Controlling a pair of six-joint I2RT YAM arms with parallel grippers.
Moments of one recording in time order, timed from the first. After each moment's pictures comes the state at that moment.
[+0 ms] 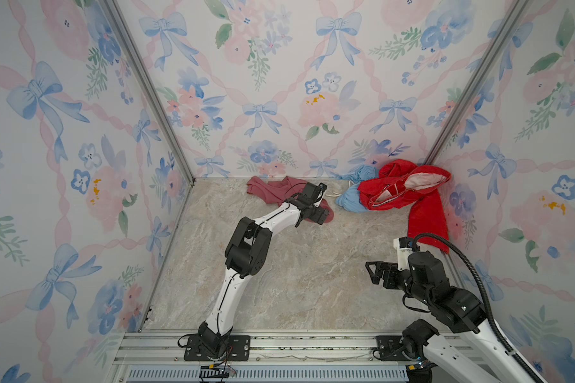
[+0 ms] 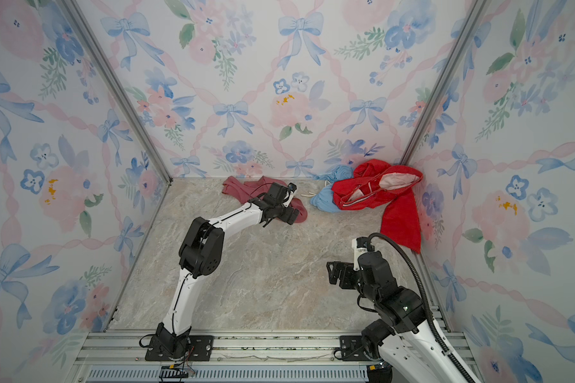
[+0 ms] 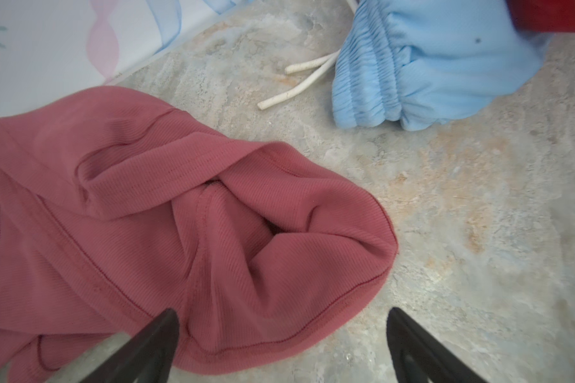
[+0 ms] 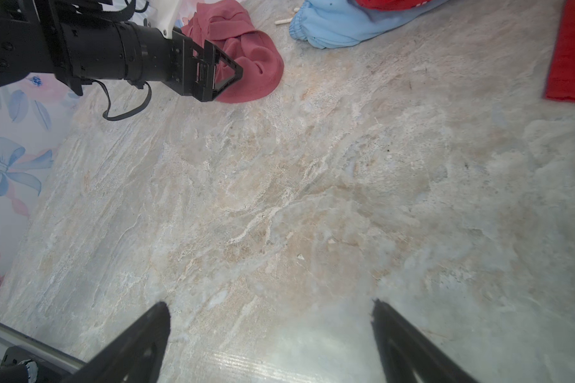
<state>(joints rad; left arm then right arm) -0.60 2.33 1.89 -0.37 -0.05 0.06 0.53 0.57 0.68 -0.81 0.05 0.54</state>
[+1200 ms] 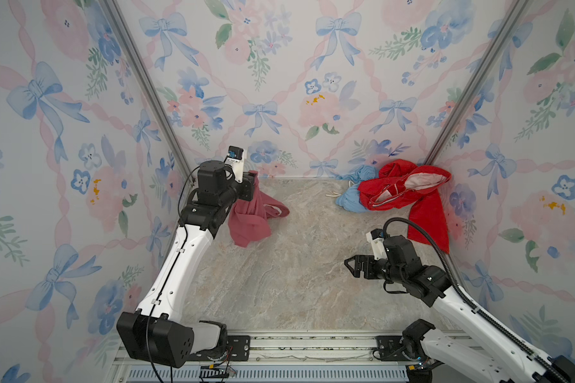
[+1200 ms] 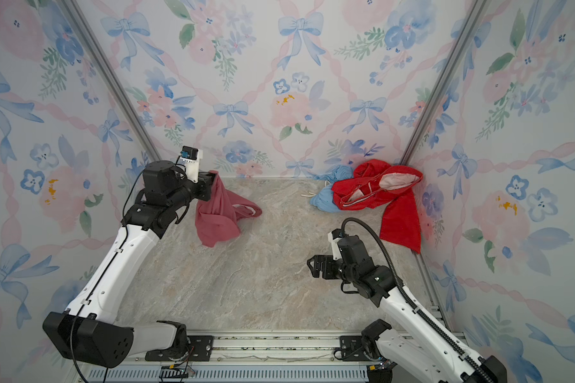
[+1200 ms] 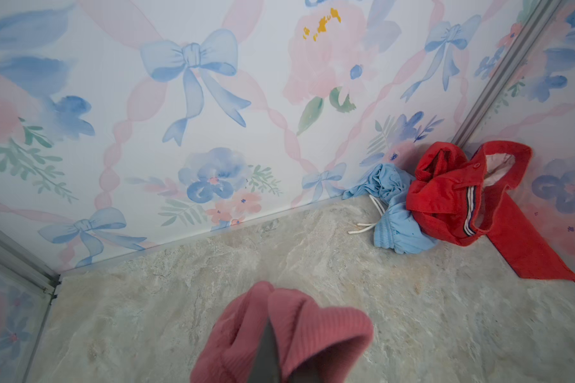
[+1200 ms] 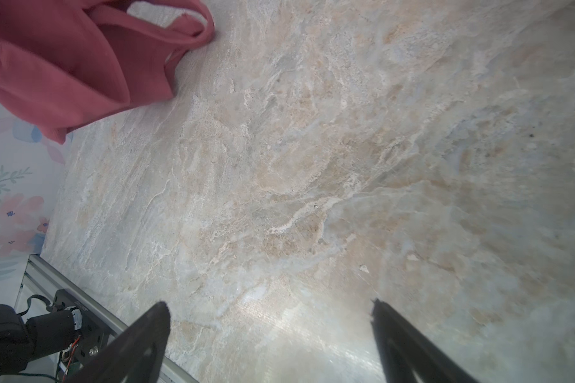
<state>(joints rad) -0.18 1.30 1.35 -0.39 0.20 0.01 0.56 0.88 0.70 -0.59 -0.15 0.52</state>
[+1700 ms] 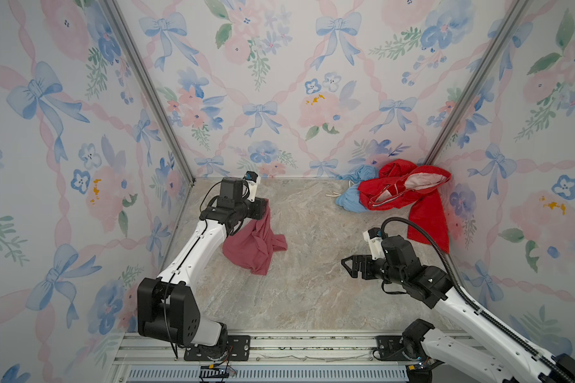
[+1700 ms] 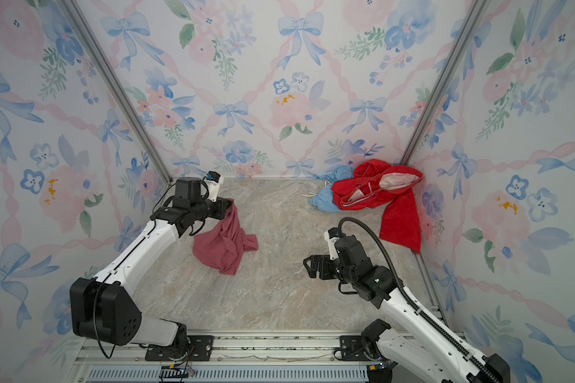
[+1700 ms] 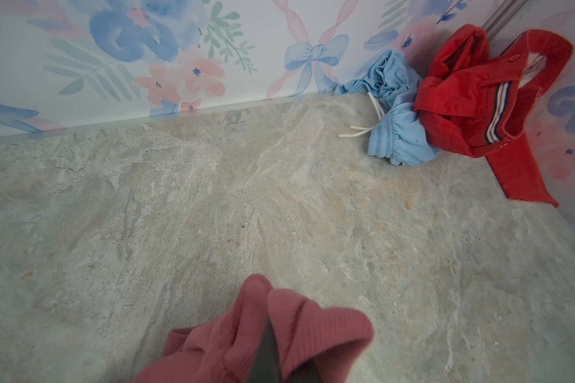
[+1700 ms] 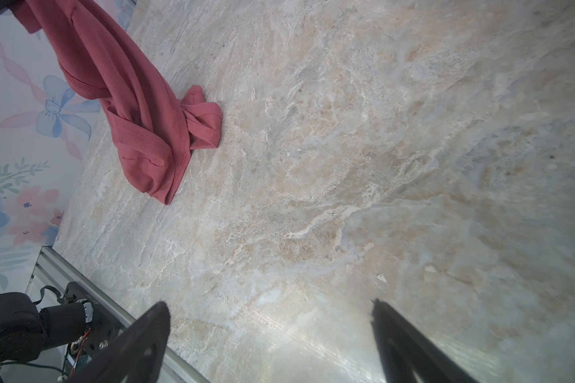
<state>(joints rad) -0.20 1.45 1.22 -0.42 0.24 -0.05 0.62 0.85 0.72 -0.59 -0.11 0.54</state>
